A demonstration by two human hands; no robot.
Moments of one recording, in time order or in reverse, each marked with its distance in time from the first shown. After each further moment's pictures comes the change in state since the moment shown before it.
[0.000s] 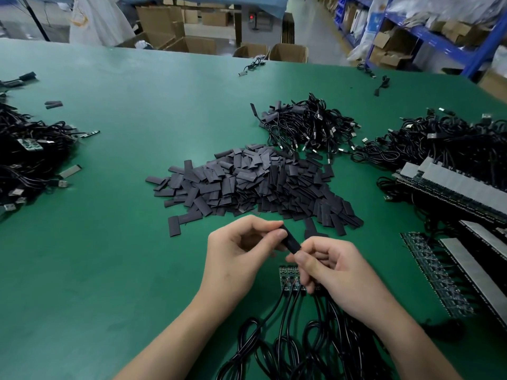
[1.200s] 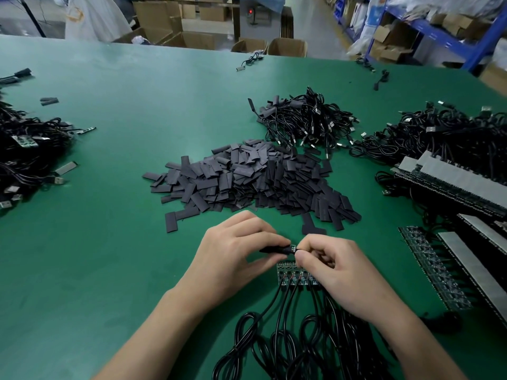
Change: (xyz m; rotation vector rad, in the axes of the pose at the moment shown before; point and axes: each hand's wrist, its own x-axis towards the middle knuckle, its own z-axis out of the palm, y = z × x) left_hand 0.012 -0.005 -0.026 0.792 -0.313 0.637; right_hand -0.007 0.000 -0.006 -0.345 0.036 -0.067
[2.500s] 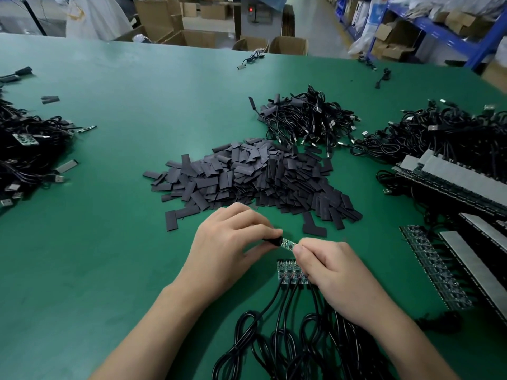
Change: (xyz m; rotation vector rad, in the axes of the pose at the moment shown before) left_hand 0.001 -0.004 -0.002 0.127 0.052 -0.042; right_hand -0.001 -0.005 0.009 -0.107 0.006 -0.011
